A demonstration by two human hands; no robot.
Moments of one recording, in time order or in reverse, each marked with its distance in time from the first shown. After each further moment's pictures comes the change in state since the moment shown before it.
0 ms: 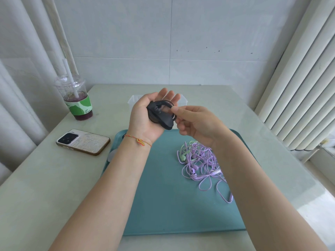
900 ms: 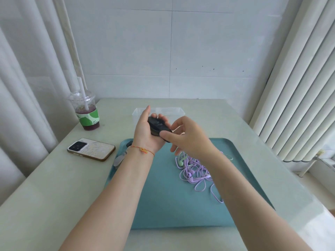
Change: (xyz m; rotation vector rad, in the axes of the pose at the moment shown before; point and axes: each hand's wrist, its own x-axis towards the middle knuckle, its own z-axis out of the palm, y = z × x) left_hand -0.014 -0.004 -0.003 -0.131 0.177 -0.037; right_hand -0.045 -0.005 0.033 -0.564 0.192 -0.135
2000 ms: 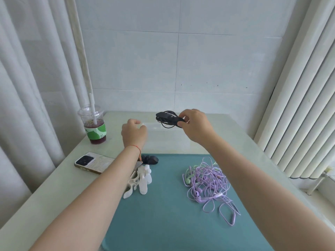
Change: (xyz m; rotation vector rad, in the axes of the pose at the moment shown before) left_hand 0.050 0.070 -0.035 1.457 0.568 0.606; right_hand 0.091 -0.013 -0.019 -0.542 0.200 -0.190
